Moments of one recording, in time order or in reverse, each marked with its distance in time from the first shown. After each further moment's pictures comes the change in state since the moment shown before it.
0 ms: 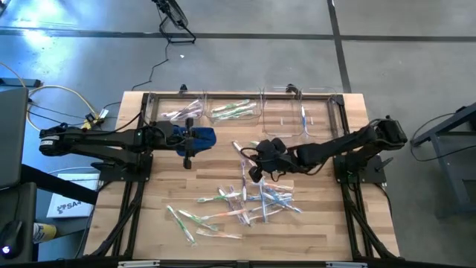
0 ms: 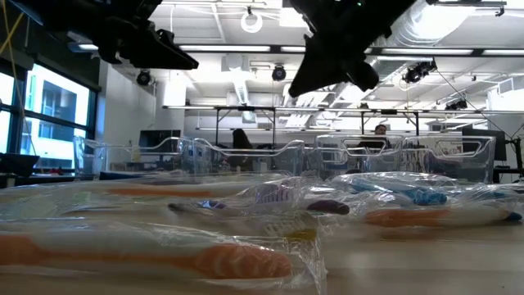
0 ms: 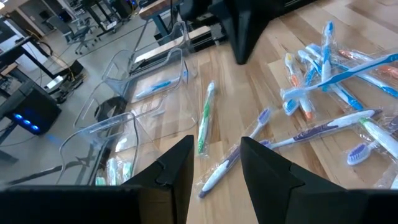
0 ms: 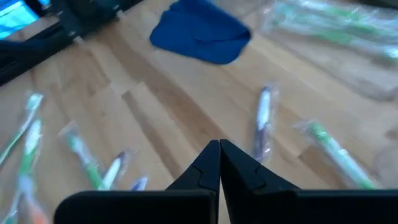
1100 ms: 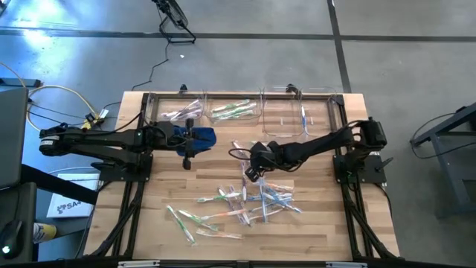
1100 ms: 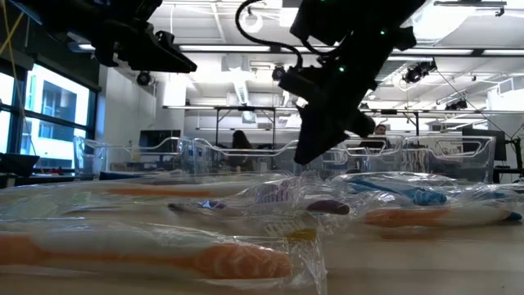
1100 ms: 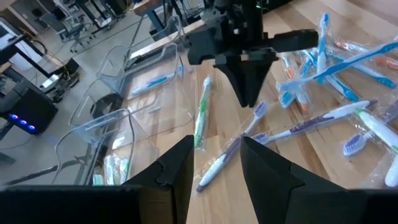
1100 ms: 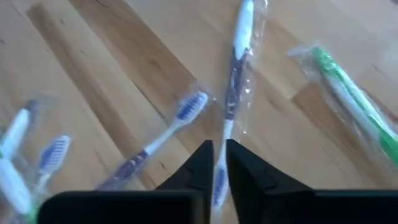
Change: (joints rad) left arm 0.000 0.000 0.000 -0.027 0.007 0.019; right arm -0.096 0.212 0.010 -0.045 -0.206 0.012
